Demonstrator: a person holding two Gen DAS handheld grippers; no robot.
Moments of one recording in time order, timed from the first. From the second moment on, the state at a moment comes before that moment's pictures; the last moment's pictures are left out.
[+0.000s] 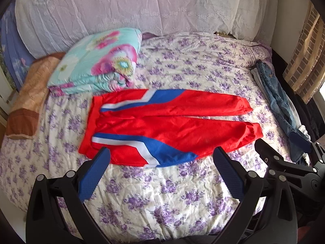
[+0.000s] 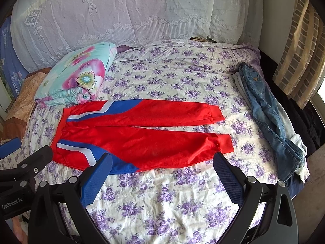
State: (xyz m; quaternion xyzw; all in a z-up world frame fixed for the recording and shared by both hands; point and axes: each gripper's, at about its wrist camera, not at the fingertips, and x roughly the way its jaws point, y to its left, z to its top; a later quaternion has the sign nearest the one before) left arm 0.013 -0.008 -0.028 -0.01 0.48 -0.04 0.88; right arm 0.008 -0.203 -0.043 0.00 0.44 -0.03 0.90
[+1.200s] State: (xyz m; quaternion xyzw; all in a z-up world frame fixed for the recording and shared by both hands) left arm 0.072 0.188 -0.252 -0.28 0.58 0.10 0.75; right arm 0.043 -0.409 -0.255 0.38 0.50 -0.04 0.78
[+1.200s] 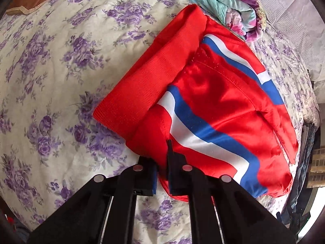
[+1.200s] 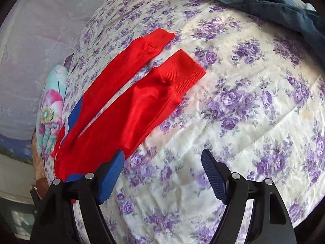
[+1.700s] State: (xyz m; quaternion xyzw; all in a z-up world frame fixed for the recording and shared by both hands) left arm 0.069 0.178 -0.249 -0.27 0.59 0.10 0.75; right arm 0.089 -0.437 -0.266 0.41 0.49 -0.06 0.77
